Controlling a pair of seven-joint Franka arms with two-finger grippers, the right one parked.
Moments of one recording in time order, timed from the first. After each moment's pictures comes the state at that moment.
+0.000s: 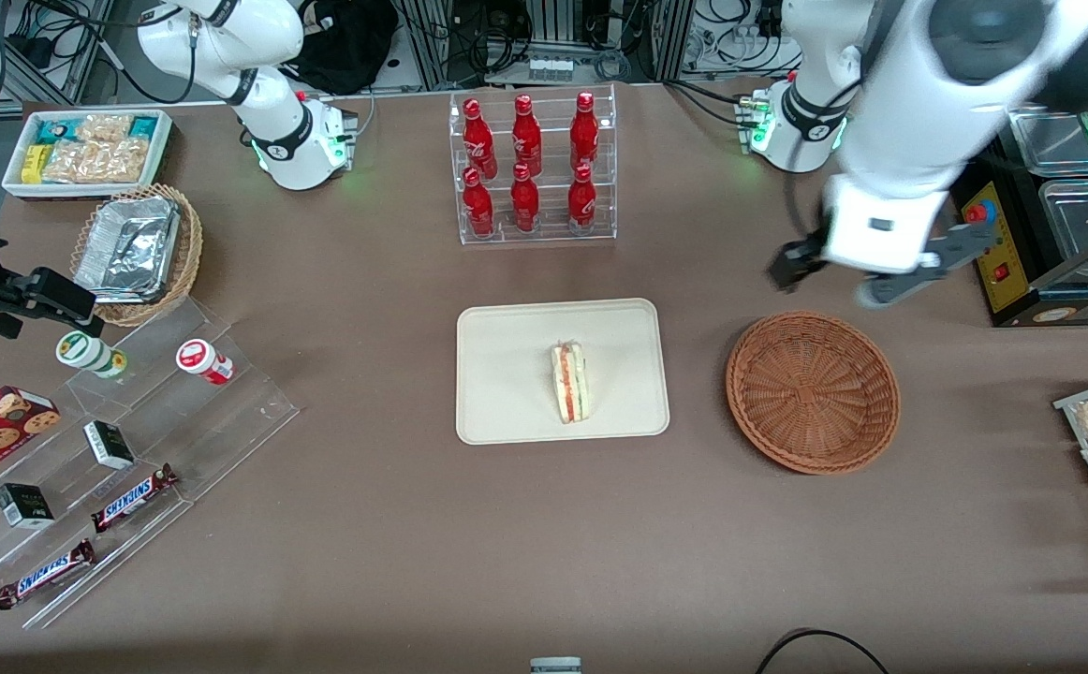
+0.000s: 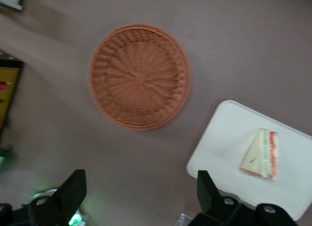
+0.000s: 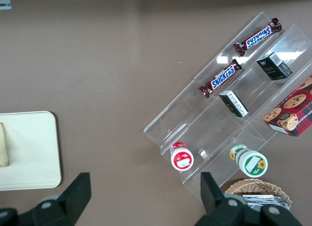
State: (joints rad) arm -0.11 0.09 -0.27 -1.48 0.10 1.44 -0.83
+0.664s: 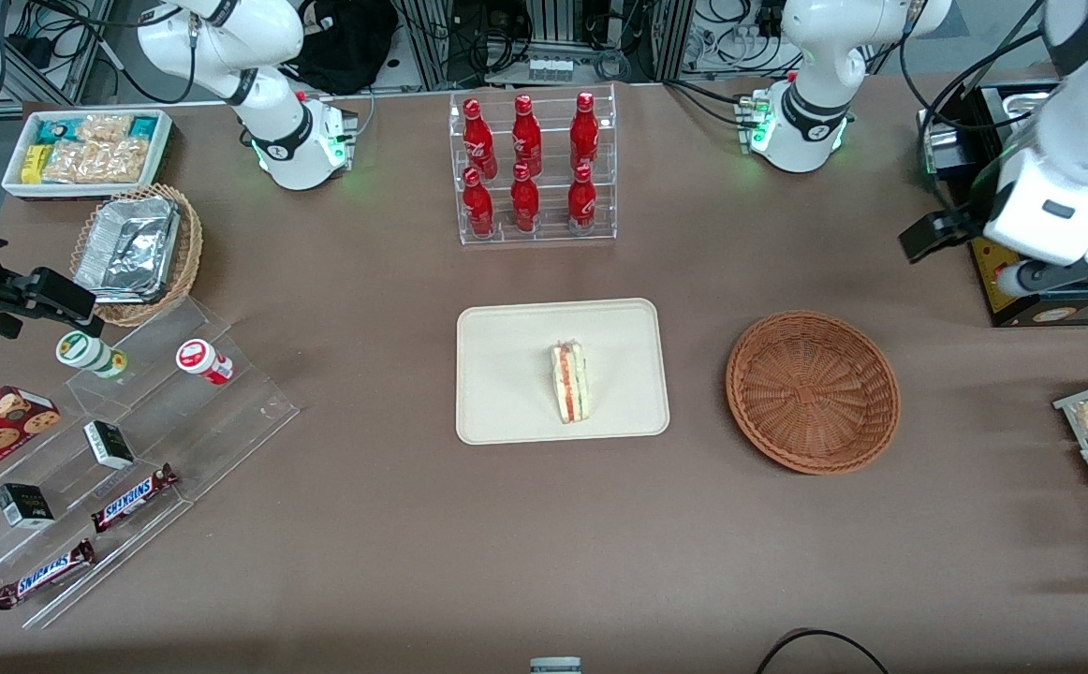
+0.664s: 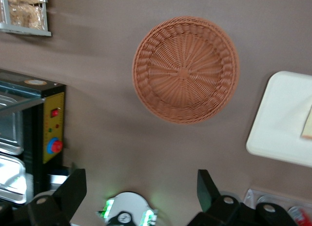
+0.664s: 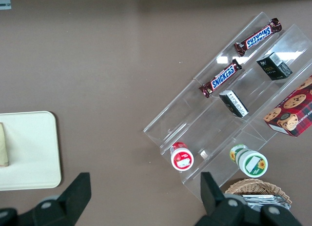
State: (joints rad) arm 0.09 0.02 -0.23 -1.49 0.09 1.33 -0.33
